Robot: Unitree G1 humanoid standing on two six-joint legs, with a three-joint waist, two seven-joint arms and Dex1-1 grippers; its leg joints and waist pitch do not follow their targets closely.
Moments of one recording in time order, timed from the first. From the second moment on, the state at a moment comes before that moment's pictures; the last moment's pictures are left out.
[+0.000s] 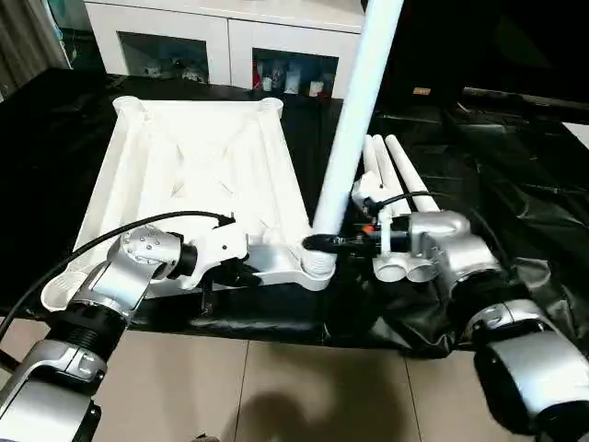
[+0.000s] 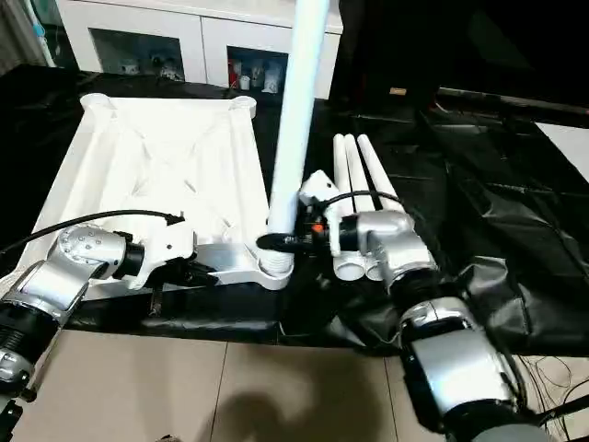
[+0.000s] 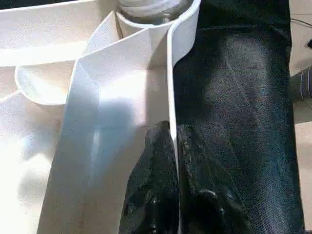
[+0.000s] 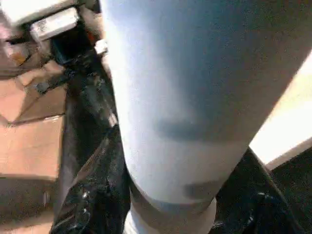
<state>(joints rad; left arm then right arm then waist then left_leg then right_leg) -0.59 0.52 -0.31 0.57 0.08 0.00 -1.22 -0.83 -0.24 0.16 0.98 0.14 0.05 1.24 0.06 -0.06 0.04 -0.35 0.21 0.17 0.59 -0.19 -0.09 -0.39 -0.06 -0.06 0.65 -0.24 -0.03</state>
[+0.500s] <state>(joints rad) -0.62 0.51 -0.32 0.60 0.11 0.01 -1.20 -0.83 -0.23 0.15 1.01 0.13 0.03 1.22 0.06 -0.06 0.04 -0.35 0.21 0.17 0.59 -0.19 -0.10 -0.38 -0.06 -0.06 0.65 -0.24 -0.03</state>
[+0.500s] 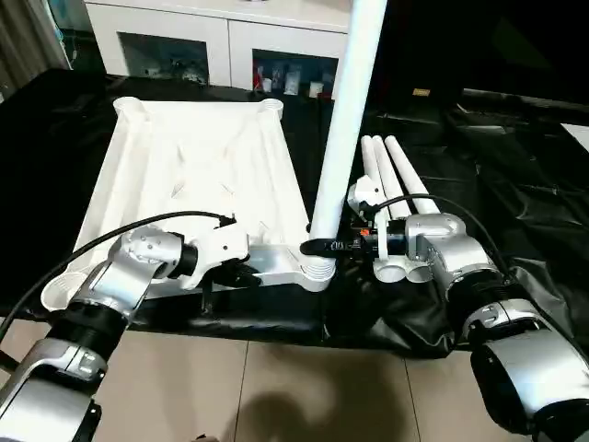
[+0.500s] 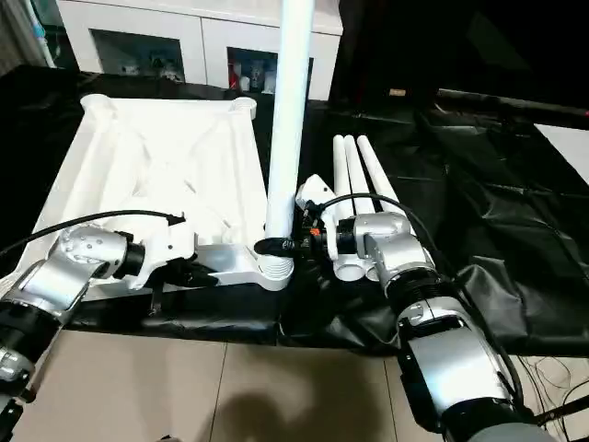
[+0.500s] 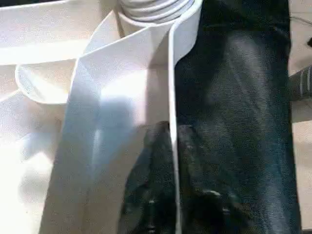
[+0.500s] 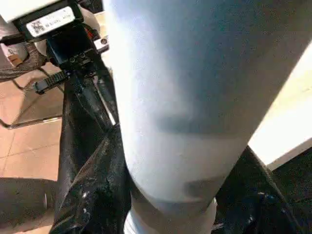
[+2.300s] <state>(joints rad) -0.67 0.47 -0.34 0.72 0.13 -0.06 -1.22 -0.63 -0.21 0.06 0.84 0.21 -0.01 1.13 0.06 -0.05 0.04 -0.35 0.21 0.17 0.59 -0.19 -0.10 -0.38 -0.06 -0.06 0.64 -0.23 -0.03</state>
